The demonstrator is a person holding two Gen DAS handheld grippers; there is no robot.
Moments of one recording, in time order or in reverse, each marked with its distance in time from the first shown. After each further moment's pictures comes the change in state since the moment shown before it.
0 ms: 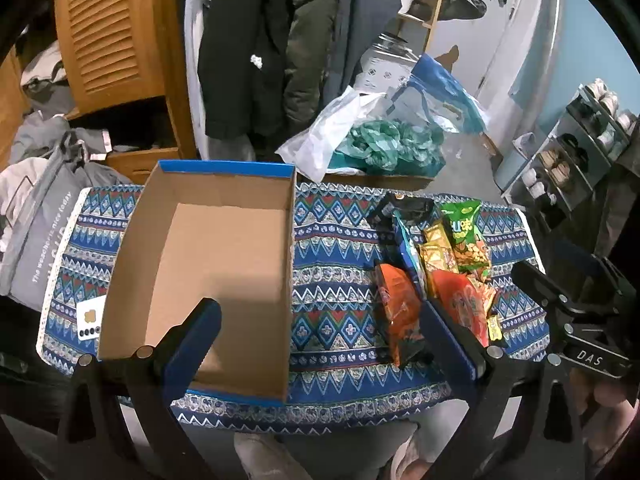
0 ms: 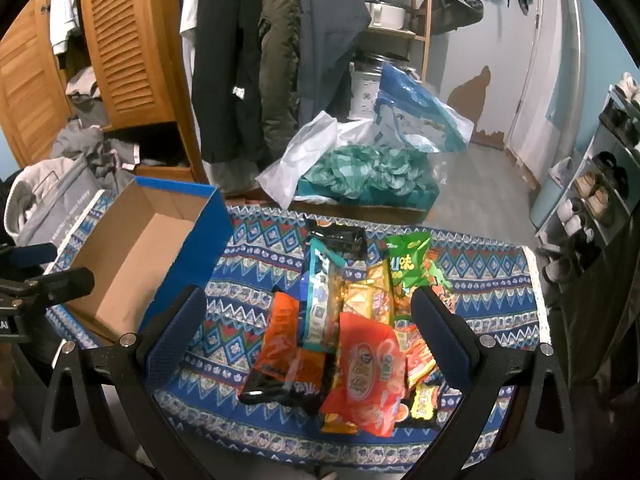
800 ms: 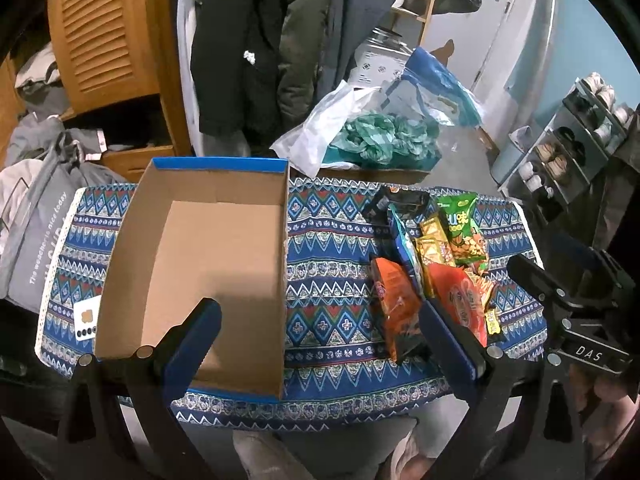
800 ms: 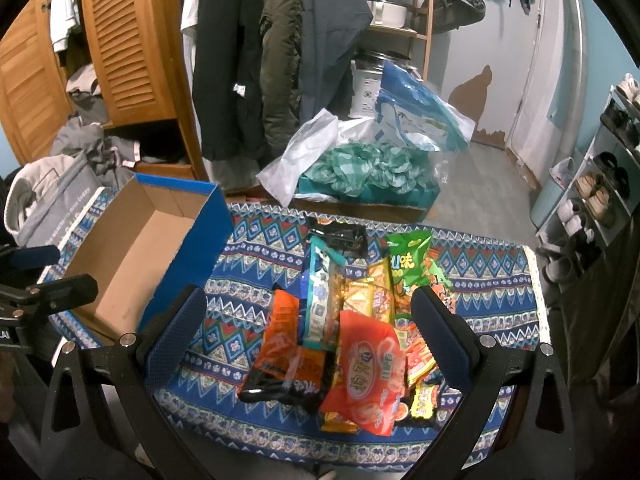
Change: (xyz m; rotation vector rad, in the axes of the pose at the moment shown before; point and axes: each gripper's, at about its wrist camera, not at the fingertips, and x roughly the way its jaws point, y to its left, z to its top) left arm 0.003 -0.002 -0.003 0.011 0.011 -0.007; right arm 0.001 0.000 -0.001 -0.001 0.003 0.001
